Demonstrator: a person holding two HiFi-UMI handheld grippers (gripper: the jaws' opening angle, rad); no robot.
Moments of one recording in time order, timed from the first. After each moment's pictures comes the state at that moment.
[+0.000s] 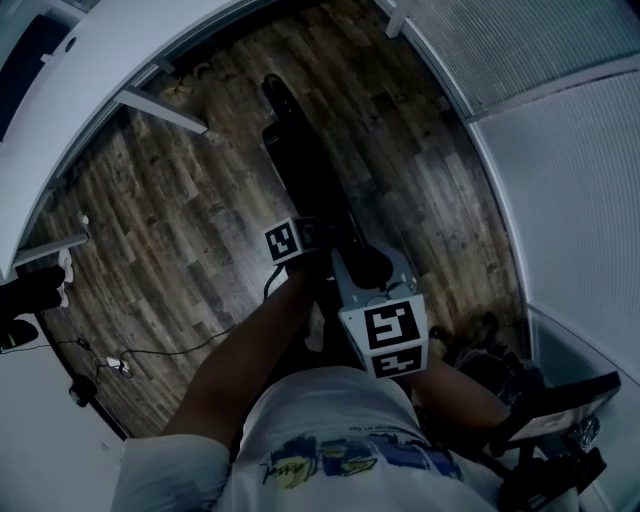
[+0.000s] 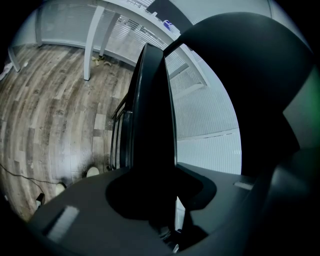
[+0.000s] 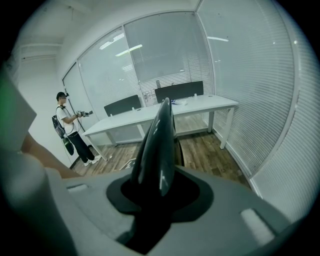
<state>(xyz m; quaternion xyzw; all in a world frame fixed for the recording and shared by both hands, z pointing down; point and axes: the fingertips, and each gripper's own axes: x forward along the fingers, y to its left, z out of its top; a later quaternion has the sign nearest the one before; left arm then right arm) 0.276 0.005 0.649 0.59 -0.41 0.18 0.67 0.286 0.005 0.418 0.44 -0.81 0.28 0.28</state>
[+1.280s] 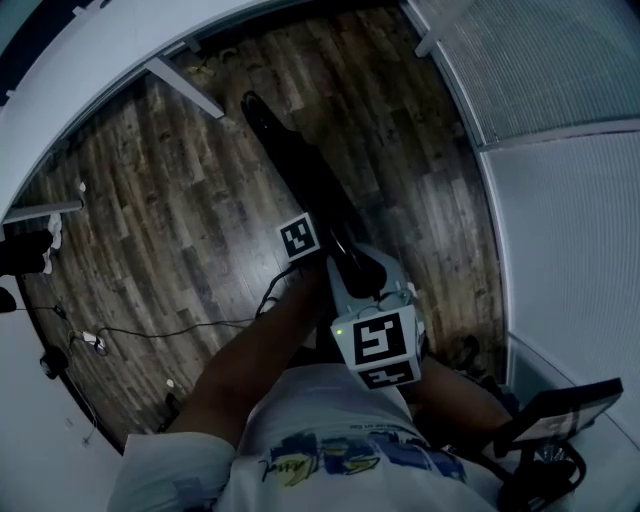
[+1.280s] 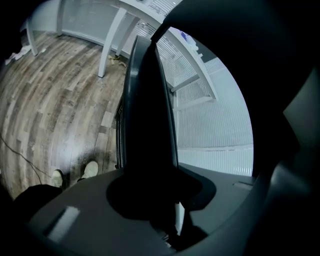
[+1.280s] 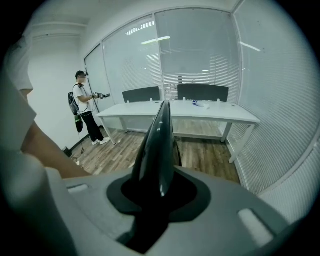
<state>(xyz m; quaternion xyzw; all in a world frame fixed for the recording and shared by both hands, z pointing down) 0.257 -0.003 0.639 0.53 -0.45 0.13 0.71 0.225 0.006 0.405 0.36 -0.84 0.20 0.35</state>
